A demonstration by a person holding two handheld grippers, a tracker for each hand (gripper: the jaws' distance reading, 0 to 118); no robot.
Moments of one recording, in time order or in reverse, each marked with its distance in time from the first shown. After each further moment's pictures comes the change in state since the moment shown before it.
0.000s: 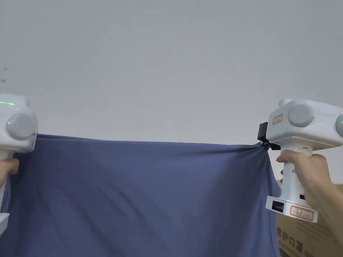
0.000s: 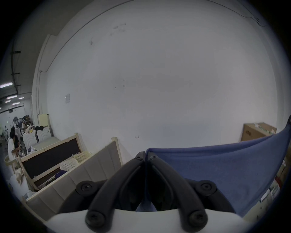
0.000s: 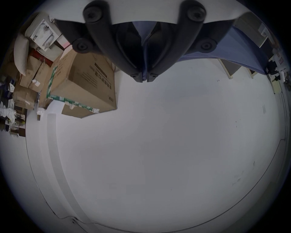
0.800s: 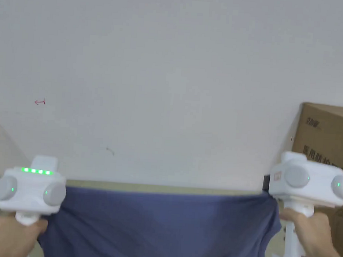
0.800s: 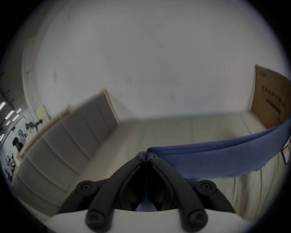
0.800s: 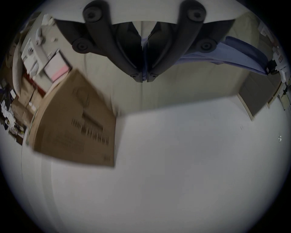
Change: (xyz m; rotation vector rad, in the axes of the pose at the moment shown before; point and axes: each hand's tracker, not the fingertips) left arm 0.054 -0.345 -0.152 -0.485 -0.010 -0.154; right arm 0.027 -0.333 -0.170 -0.483 -0.100 0.071
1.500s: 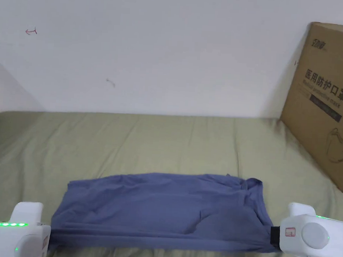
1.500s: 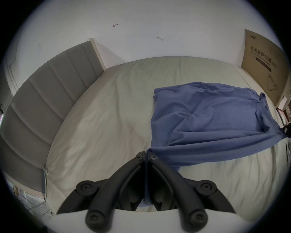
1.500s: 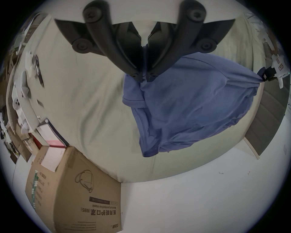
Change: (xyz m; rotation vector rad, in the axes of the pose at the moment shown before) left arm -0.037 -0.218 0.061 -0.229 -0.092 -0.052; right arm 0.070 -0.241 0.046 -0.316 0.011 -0.006
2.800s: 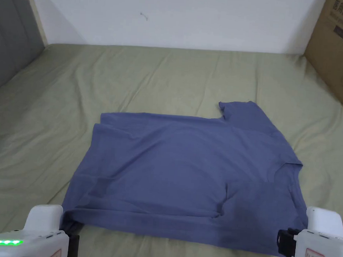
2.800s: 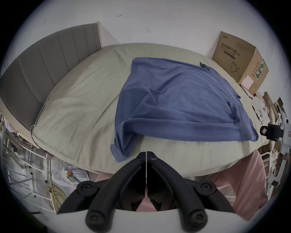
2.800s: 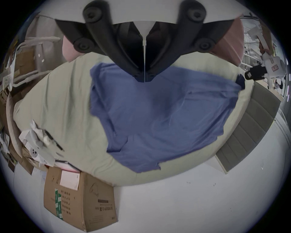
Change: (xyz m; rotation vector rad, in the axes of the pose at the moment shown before) left arm -0.041 -0.267 0.208 -0.091 -0.232 0.067; right arm -0.009 -0.279 0.186 -0.010 0.148 0.047
